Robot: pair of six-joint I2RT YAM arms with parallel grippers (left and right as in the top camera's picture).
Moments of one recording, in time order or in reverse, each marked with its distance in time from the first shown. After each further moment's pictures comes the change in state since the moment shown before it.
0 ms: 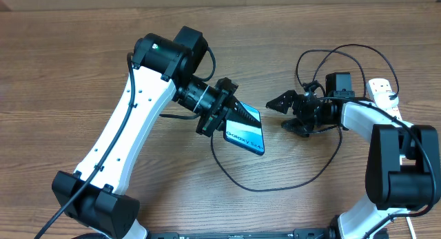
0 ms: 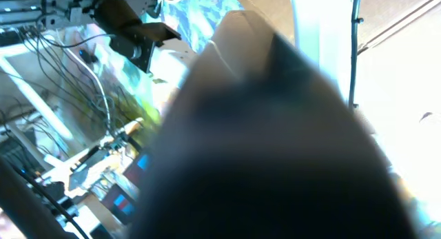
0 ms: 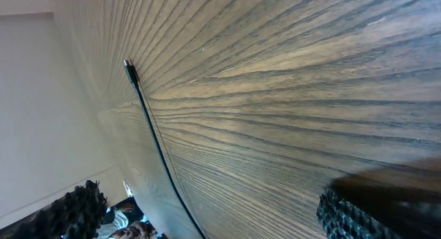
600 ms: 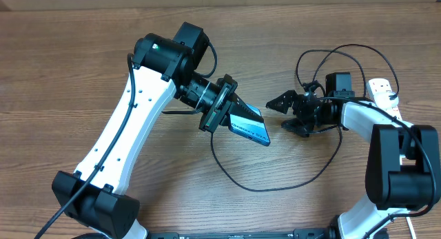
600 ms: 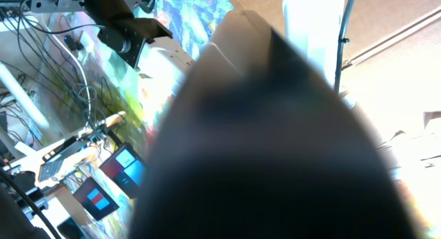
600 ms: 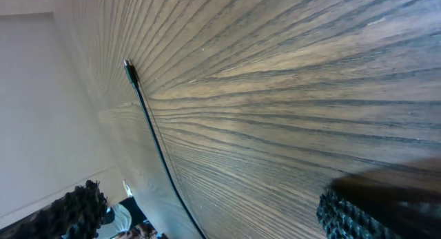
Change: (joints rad) left arm 0.000 0.000 0.000 0.072 0.013 -0.173; right arm 0.000 0.000 0.000 -0.001 0.000 0.001
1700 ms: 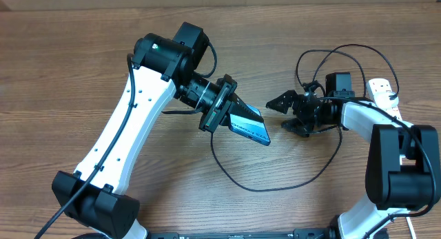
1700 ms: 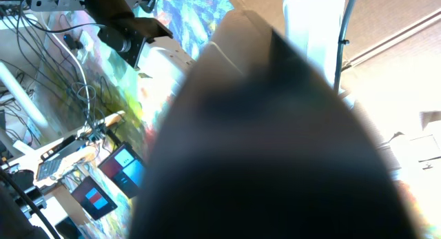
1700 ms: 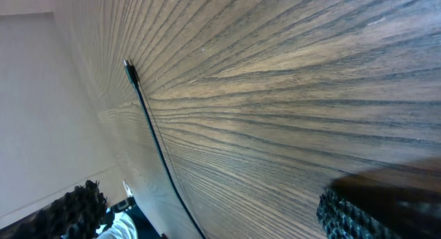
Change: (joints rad) left arm 0.000 0.000 0.000 0.000 -0.001 -0.007; right arm 0.000 0.000 0.000 0.001 0.000 -0.001
